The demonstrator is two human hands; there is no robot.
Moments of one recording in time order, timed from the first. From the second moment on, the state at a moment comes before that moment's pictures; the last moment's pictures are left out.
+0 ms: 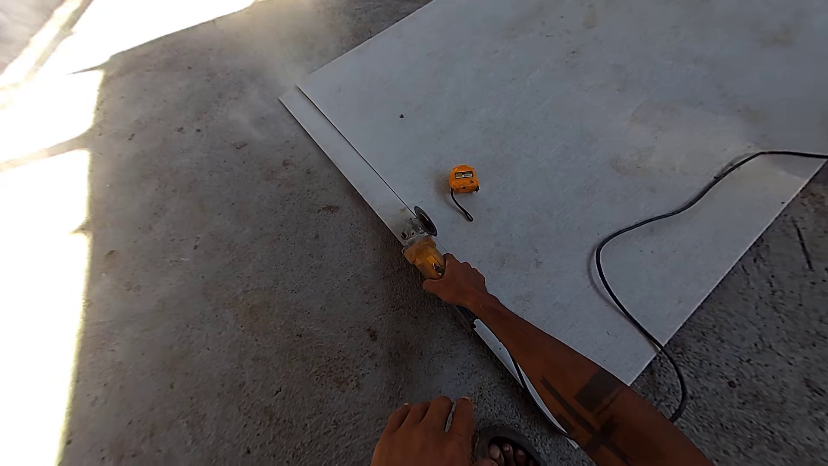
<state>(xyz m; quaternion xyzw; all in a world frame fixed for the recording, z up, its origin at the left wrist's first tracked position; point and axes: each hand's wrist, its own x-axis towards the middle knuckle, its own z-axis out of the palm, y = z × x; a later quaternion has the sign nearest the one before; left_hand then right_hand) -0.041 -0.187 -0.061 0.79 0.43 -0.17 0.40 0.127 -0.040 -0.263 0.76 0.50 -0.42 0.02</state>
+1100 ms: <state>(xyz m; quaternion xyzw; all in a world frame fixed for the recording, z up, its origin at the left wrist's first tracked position) -0.044 -0.190 -0.057 0.79 0.44 -0.17 0.39 0.143 -0.069 -0.267 0.76 0.50 -0.42 0.03</state>
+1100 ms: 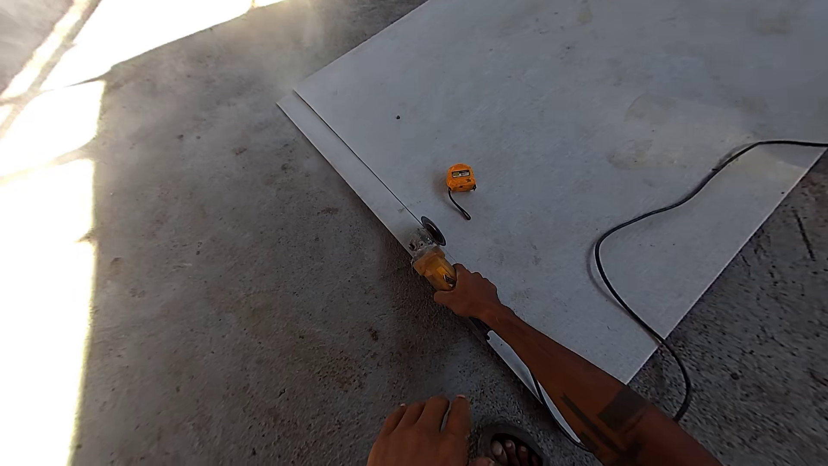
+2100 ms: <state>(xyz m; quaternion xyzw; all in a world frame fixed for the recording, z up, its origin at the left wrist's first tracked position) -0.036 -0.192 -0.056 0.80 0.44 -0.17 0.38 0.158 -0.102 -0.268 0.76 0.50 -0.41 0.03</state>
